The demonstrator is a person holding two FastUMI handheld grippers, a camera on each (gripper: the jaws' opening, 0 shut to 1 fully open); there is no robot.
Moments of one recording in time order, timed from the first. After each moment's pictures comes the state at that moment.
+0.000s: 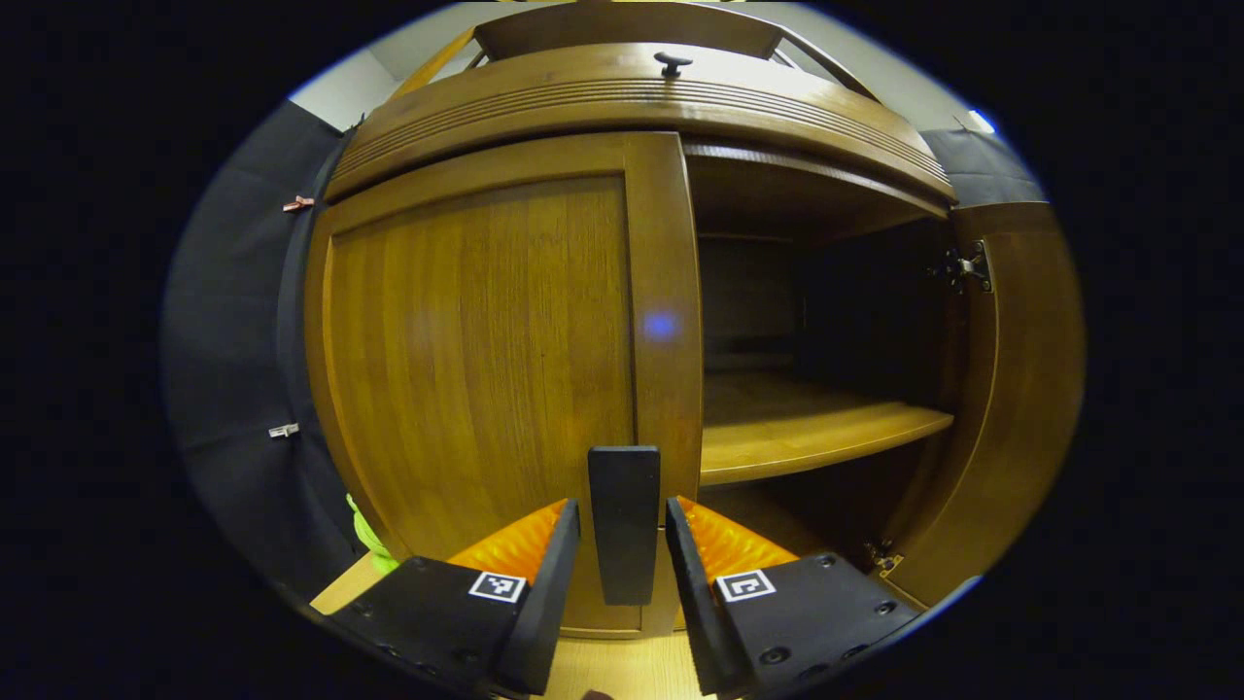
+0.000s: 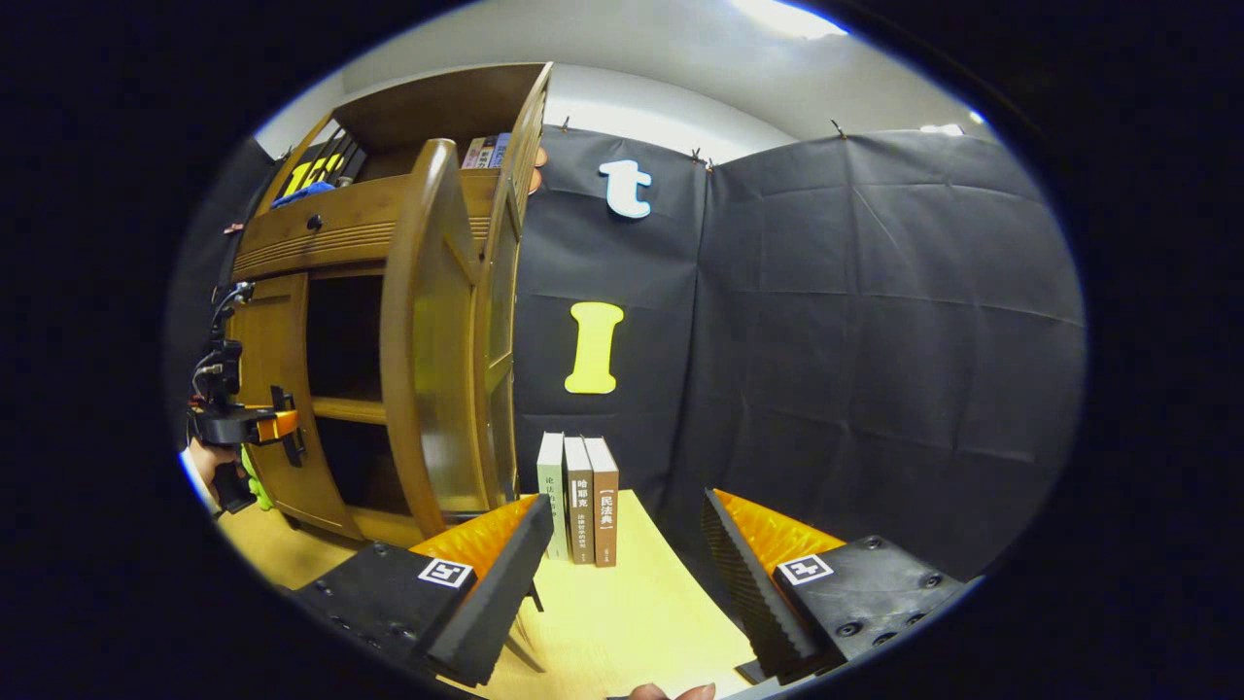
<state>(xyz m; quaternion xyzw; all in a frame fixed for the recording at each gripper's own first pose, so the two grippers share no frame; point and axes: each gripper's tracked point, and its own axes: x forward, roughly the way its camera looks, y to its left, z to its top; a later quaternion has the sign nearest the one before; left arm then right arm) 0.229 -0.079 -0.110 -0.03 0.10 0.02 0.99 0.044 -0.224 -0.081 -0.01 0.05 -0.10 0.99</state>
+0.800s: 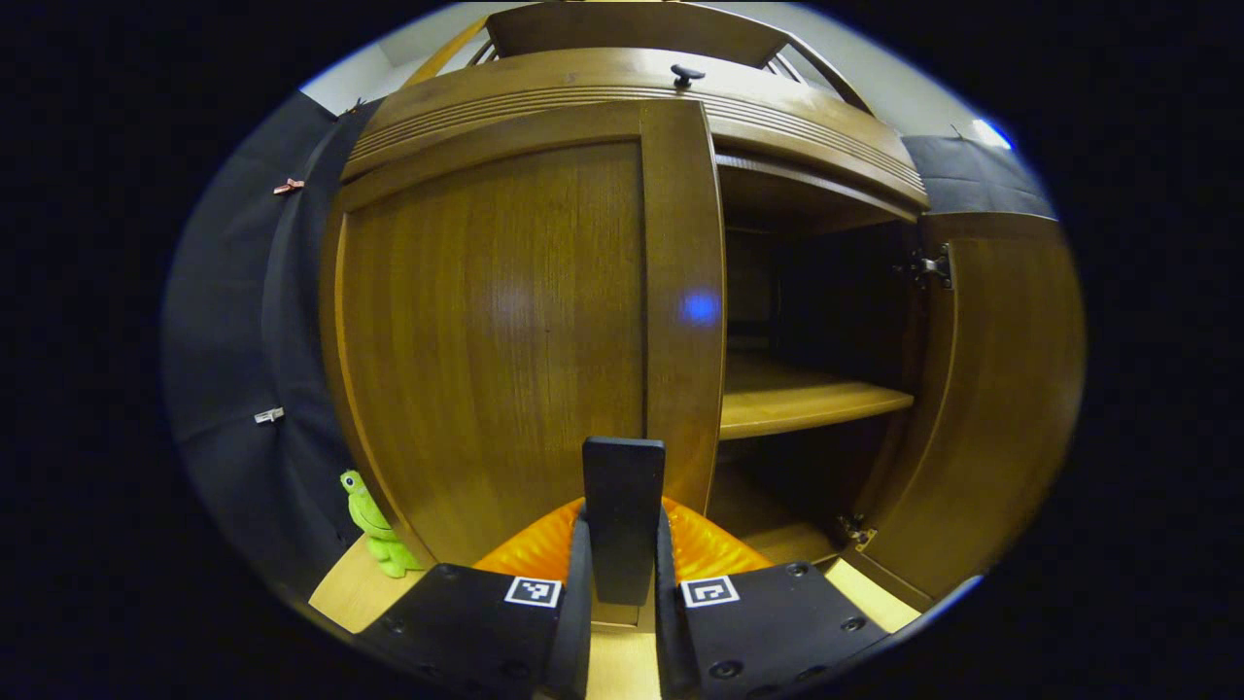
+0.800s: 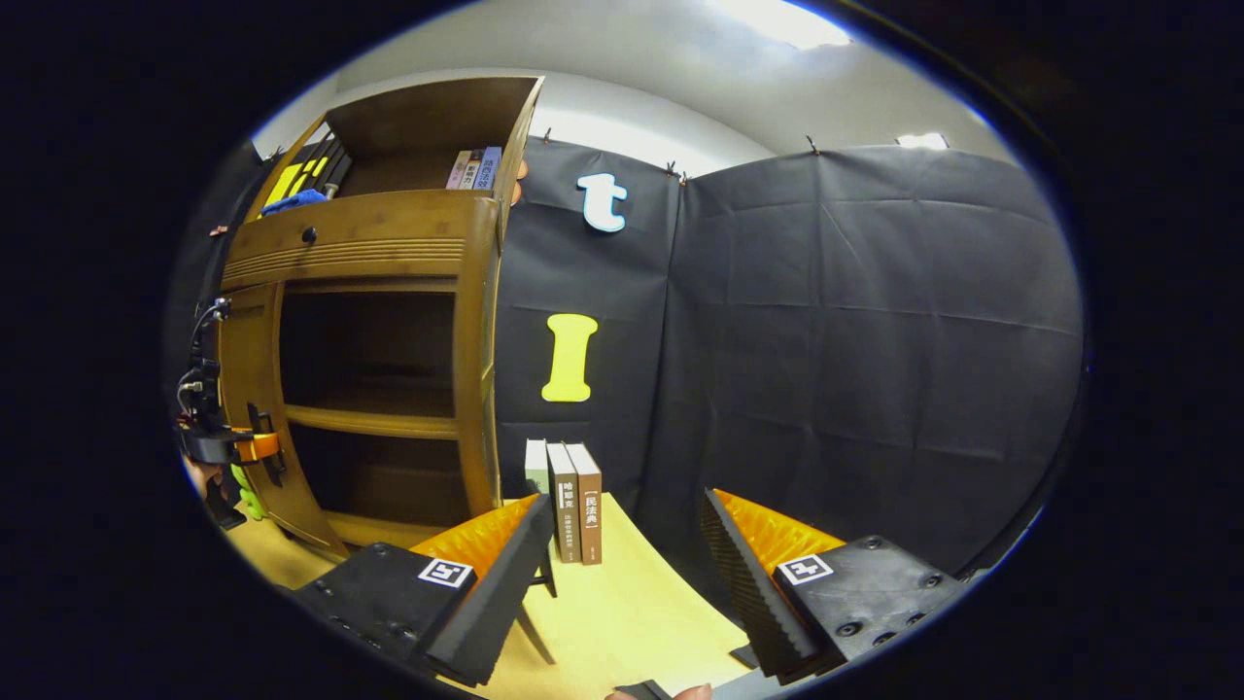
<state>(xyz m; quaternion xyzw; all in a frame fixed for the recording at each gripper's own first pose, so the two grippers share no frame) 0.163 -0.066 -0.114 -0.04 0.12 -0.03 0.99 -0.013 -0.194 -0.053 -0.02 0.04 -0.15 0.99</state>
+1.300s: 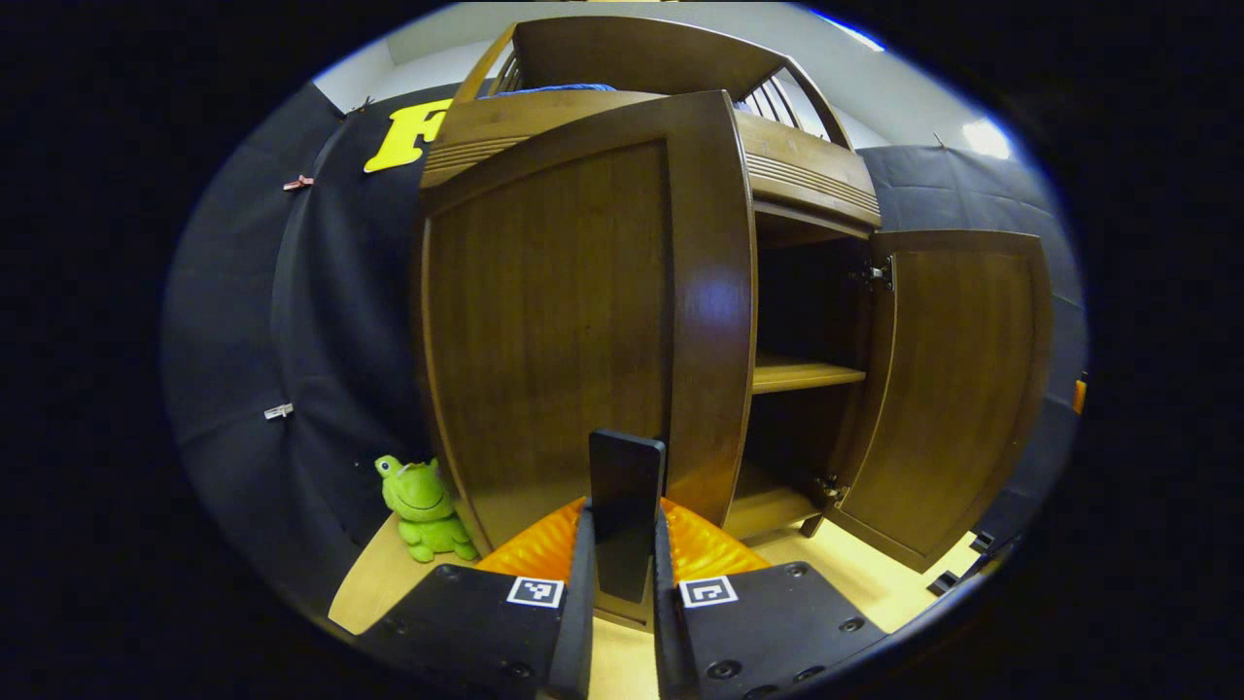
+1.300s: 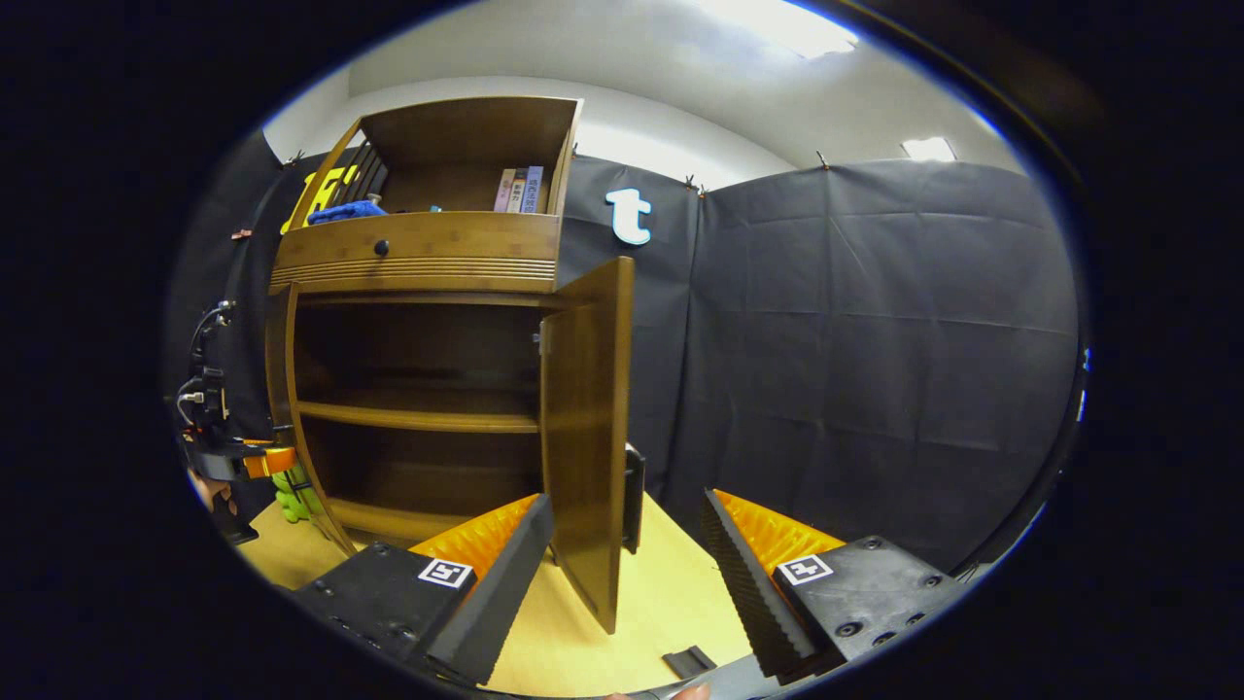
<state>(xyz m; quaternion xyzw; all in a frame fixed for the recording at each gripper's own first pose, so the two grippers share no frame) 0.067 -0.011 -0.115 -0.03 0.12 -0.06 0.99 -0.073 -0.099 -0.050 -0.02 0.04 -0.12 0.99</state>
